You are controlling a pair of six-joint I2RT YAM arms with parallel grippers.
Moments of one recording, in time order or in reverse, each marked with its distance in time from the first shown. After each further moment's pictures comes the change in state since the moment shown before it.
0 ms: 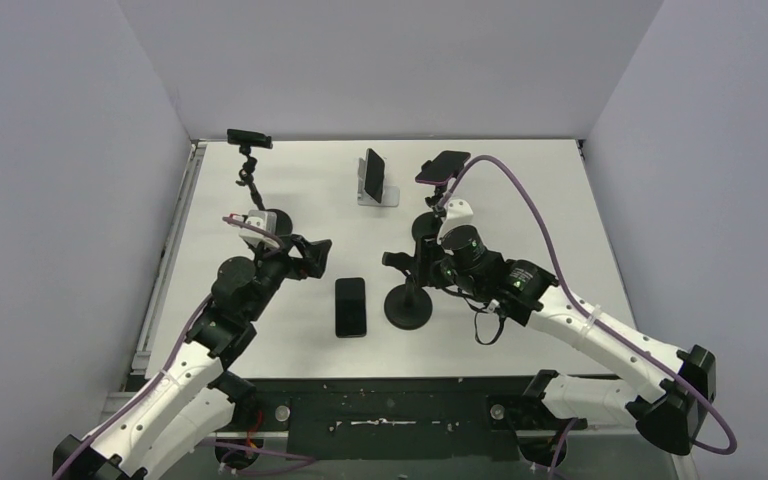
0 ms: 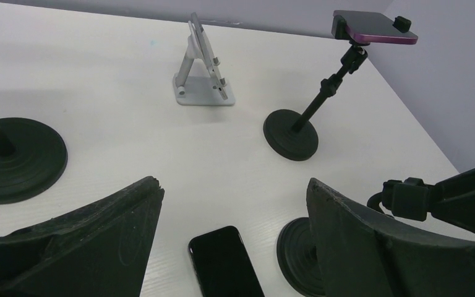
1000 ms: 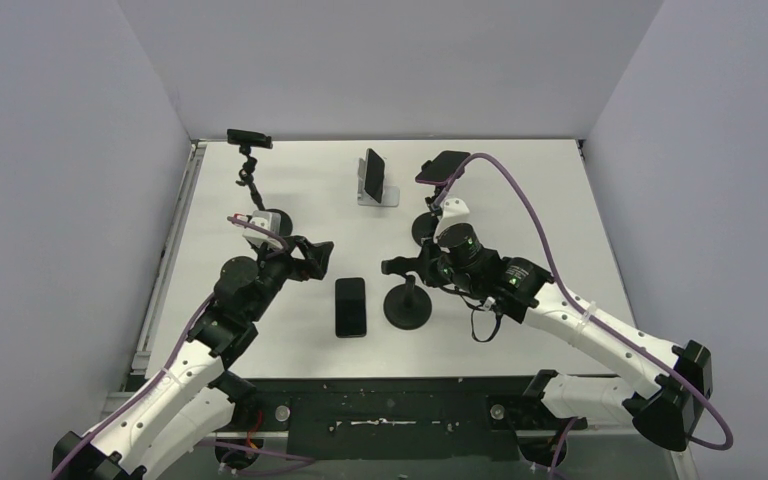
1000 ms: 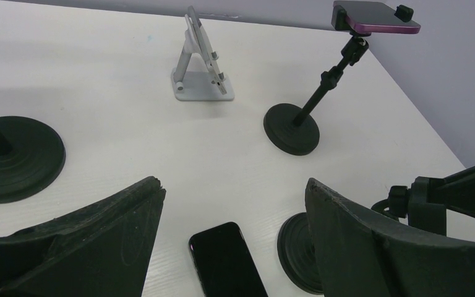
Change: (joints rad) left arm -0.020 0.011 0.000 -0.003 -0.002 0.018; right arm 0.000 0.026 0.022 0.005 -0.008 0.002
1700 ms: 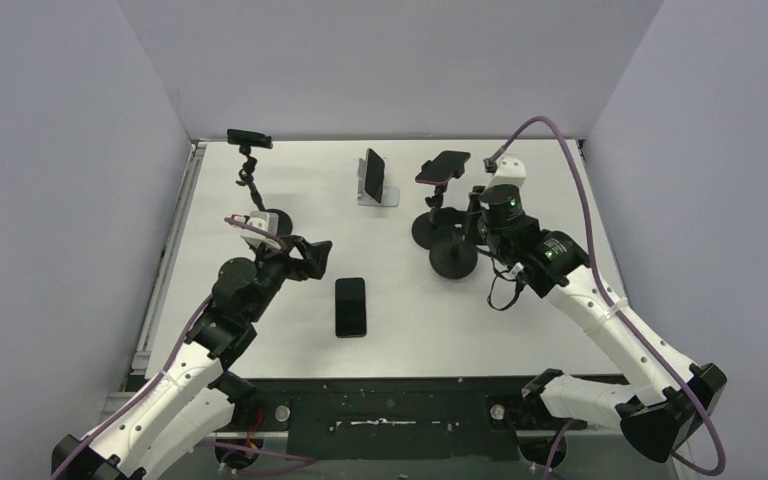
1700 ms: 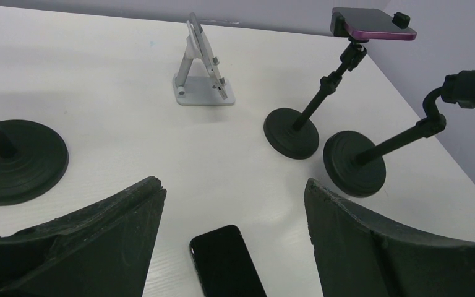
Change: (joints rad) left arm 0.000 -0.008 0.000 -0.002 -0.006 0.001; right arm -0.203 -0.009 0.181 -0.120 0.154 -0.066
